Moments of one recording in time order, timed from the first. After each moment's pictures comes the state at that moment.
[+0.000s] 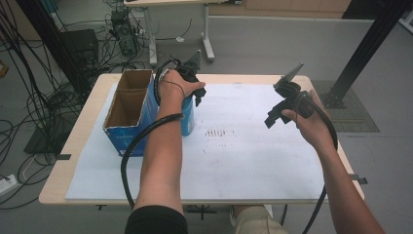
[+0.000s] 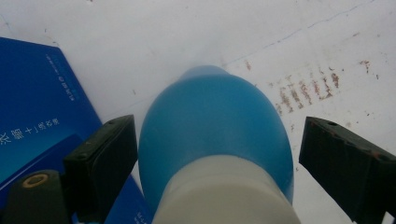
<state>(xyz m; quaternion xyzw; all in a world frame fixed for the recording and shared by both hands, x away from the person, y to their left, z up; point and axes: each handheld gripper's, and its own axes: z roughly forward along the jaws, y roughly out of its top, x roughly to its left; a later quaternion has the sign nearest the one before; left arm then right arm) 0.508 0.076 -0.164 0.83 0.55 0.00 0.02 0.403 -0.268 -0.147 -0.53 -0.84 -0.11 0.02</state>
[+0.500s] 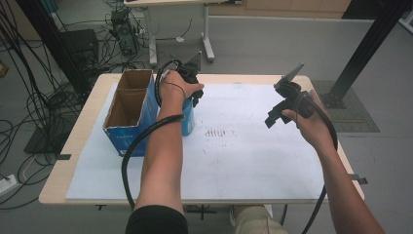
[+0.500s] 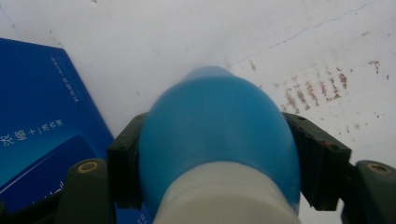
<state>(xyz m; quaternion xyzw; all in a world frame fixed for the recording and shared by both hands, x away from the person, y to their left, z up) 0.505 0.072 -0.167 0.83 0.55 0.02 0.02 0.403 -0.269 -0.148 -0.53 -0.84 -0.11 0.02</state>
